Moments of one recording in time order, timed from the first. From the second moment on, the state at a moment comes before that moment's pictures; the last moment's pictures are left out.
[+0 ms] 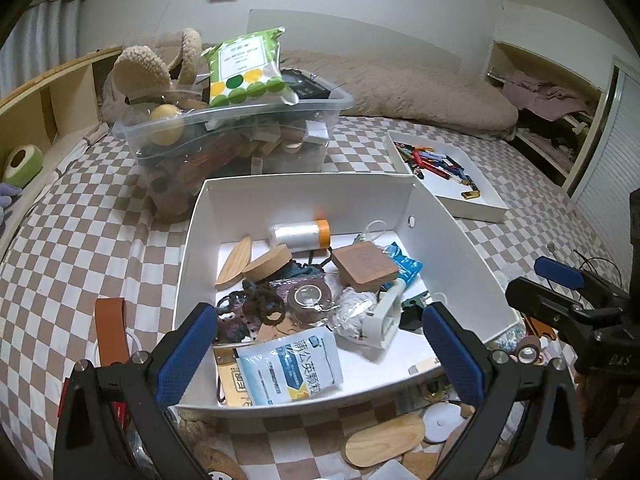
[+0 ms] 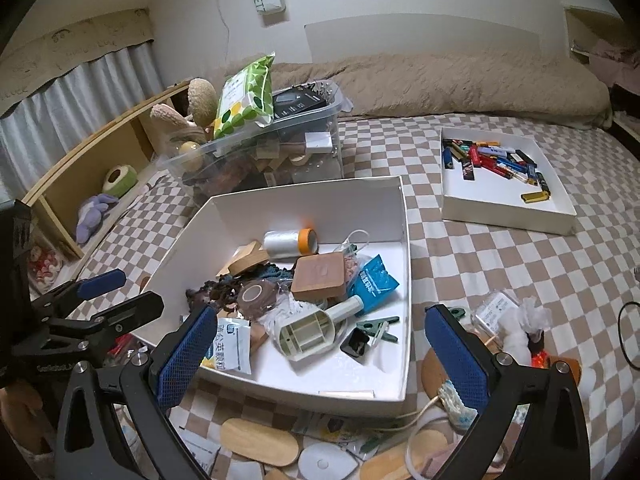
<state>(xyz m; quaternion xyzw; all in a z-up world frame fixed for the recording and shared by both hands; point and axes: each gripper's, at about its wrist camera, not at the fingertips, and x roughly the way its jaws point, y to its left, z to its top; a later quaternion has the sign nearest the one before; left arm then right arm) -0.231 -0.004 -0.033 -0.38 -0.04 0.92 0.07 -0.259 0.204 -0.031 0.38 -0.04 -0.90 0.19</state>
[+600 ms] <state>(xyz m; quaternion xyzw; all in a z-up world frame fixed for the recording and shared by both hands) -0.184 -0.005 -0.017 -0.32 -0.04 0.94 0.05 -0.218 0.219 -0.022 0.34 -0.05 -0.92 0.20</state>
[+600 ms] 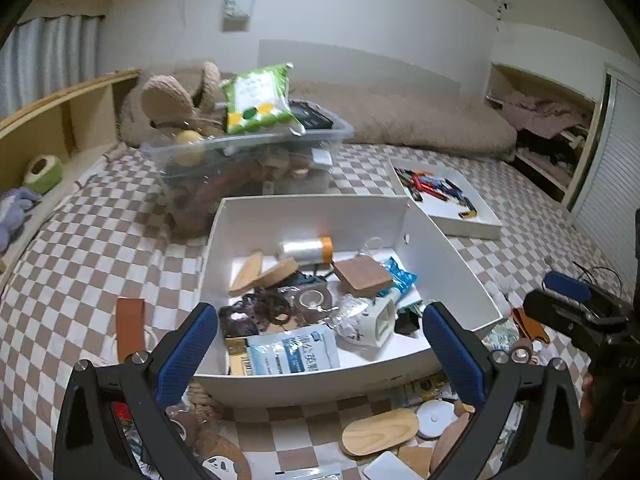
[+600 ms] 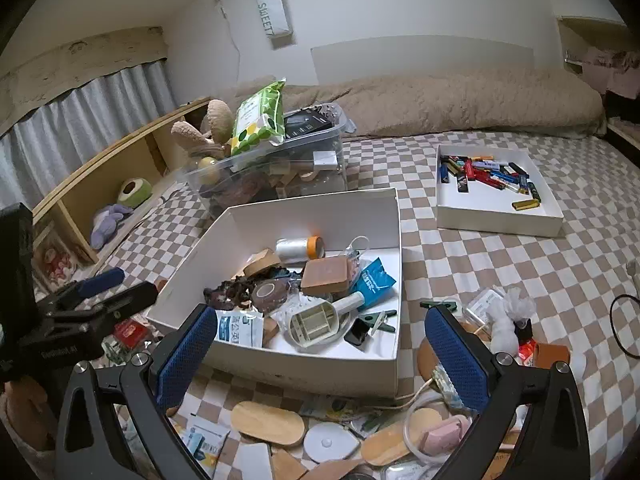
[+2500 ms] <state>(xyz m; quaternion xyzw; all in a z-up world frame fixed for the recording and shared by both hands) -0.113 -0.064 -0.130 -0.39 -0.10 0.92 0.03 -0.150 0.231 -0.111 0.29 -0.05 -0.93 0.23</state>
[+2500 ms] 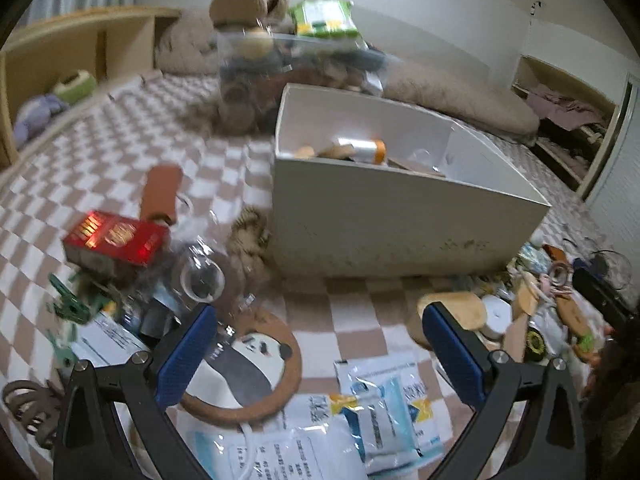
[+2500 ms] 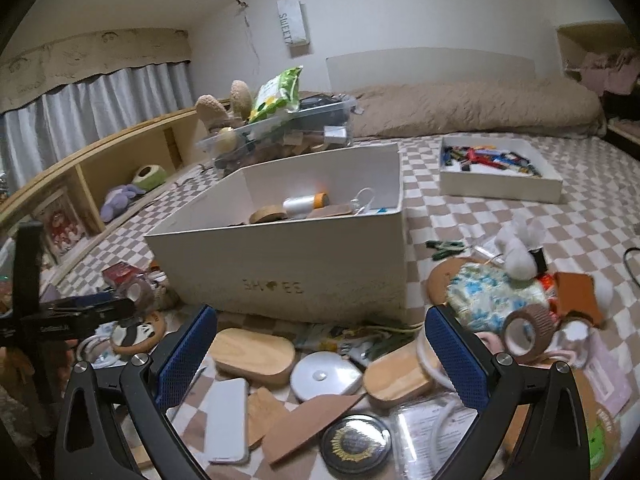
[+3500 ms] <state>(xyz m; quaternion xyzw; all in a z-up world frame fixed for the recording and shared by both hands) -0.127 -0.100 -0.179 -0.51 -0.09 0.85 -0.05 -0.150 0.209 -0.123 0.32 -0.02 -0.91 0.27</state>
